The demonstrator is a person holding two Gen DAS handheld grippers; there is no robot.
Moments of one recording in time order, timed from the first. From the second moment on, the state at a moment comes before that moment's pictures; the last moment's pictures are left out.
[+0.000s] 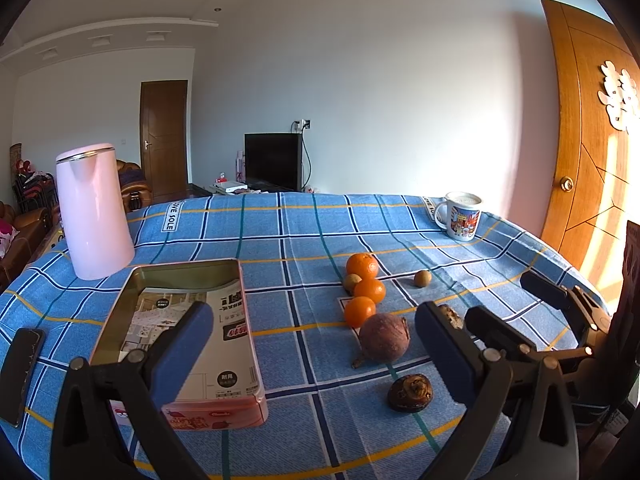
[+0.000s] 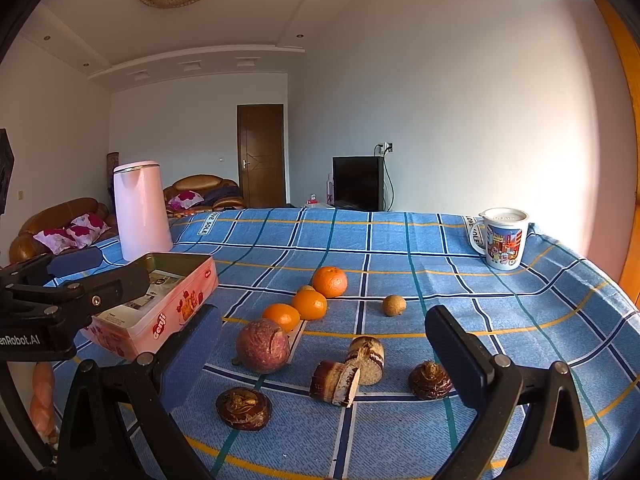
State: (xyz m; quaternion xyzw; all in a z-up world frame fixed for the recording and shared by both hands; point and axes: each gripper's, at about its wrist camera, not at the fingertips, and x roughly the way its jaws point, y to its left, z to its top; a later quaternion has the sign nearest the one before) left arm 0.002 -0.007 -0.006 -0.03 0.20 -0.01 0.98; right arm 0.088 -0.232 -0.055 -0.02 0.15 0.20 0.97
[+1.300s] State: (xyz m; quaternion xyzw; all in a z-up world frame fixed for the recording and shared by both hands) left arm 0.039 -0.066 -0.085 -0.04 0.34 -0.15 0.93; right arm 0.121 -0.255 -0.089 -0.03 0.26 0.21 0.94
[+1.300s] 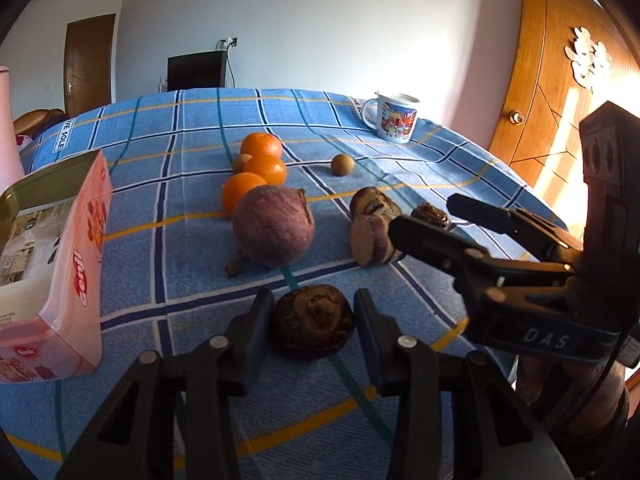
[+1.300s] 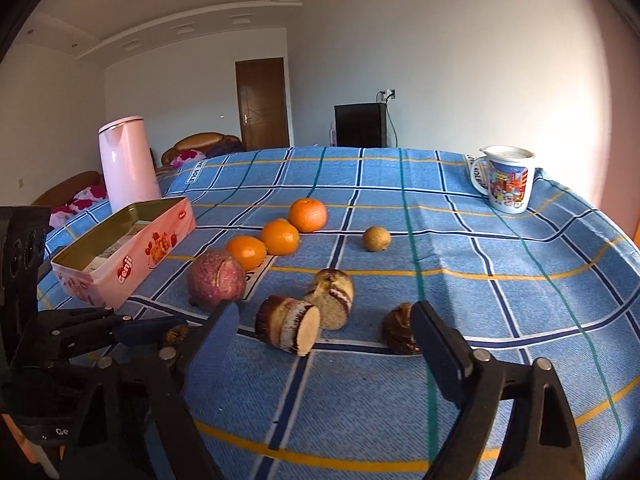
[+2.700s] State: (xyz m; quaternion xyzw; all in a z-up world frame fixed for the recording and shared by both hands) left arm 0.014 0.072 -0.030 -0.10 0.22 0.00 0.97; right arm 0.116 -0.172 -0.033 -0.09 0.21 0.32 0.92
